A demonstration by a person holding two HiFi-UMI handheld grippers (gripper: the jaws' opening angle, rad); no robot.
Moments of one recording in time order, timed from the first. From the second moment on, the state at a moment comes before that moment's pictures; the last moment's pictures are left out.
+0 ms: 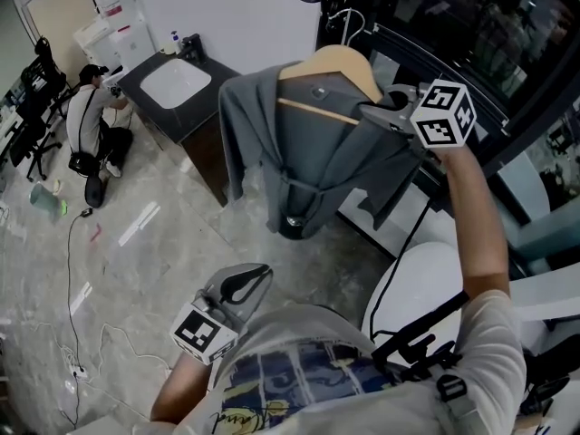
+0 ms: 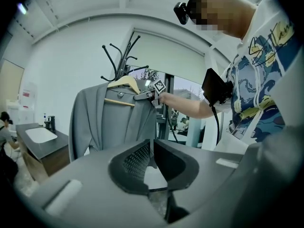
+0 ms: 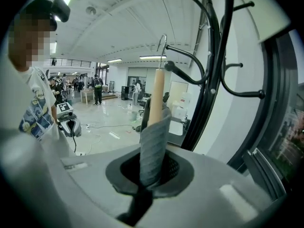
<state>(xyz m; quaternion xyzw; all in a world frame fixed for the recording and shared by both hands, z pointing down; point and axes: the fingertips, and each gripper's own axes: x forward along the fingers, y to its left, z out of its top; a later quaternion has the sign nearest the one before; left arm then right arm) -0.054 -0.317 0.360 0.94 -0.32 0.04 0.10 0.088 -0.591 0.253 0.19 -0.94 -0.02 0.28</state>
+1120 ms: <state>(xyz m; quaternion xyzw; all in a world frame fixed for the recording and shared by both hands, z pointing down) -0.049 -0.338 0.373 0.93 -0.34 0.06 0.10 0.091 -0.664 0.316 0.19 -0.94 0.00 0.29</state>
